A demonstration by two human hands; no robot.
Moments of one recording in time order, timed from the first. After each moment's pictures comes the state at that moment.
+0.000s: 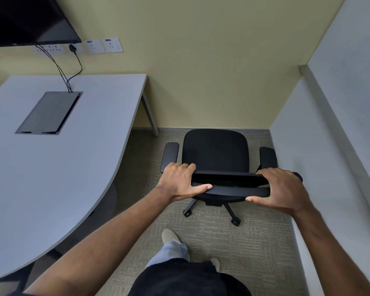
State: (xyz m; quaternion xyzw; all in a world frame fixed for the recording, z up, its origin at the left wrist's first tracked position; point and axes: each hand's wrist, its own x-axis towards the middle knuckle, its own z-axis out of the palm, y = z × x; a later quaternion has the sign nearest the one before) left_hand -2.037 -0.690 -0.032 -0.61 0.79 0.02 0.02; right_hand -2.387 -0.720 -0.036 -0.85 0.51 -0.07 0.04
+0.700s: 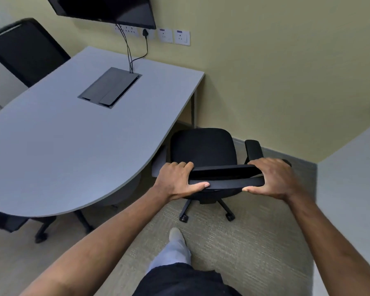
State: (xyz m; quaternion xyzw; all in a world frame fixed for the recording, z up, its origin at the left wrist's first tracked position) left_hand -1.930 -0.662 -0.043 -0.74 0.67 0.01 -0.03; right_hand -2.234 -0.842 -0.038 -0.95 0.31 -0.08 0.04
